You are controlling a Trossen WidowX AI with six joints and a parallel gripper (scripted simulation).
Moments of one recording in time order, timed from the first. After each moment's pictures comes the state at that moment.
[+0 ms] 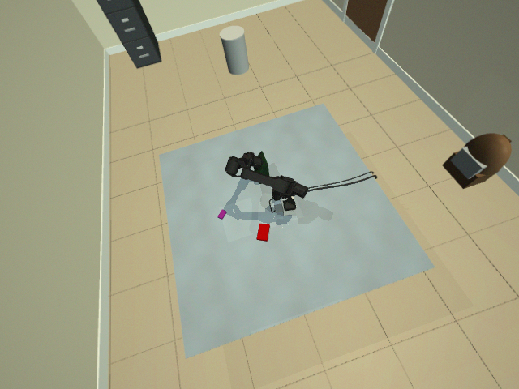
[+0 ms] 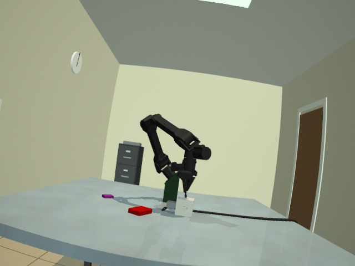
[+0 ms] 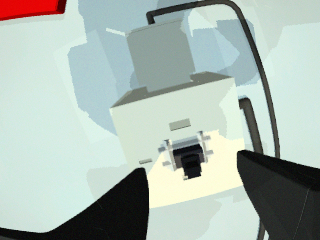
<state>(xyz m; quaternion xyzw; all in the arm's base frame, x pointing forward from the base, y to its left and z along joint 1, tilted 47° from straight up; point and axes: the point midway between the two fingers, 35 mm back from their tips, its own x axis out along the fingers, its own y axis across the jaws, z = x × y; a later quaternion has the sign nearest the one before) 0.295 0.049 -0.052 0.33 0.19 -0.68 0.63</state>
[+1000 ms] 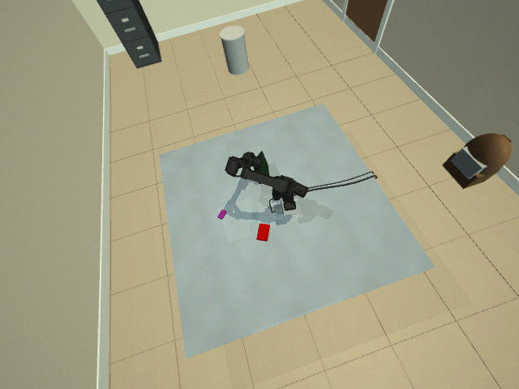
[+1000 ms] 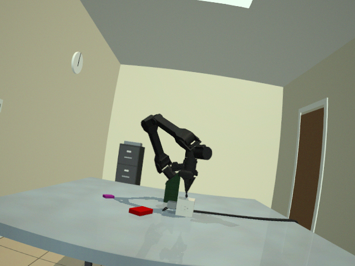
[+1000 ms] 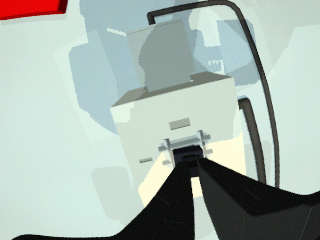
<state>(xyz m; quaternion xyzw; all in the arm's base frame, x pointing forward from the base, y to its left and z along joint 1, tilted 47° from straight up) 0.295 0.050 -0.051 0.33 0.19 -0.68 0.63</state>
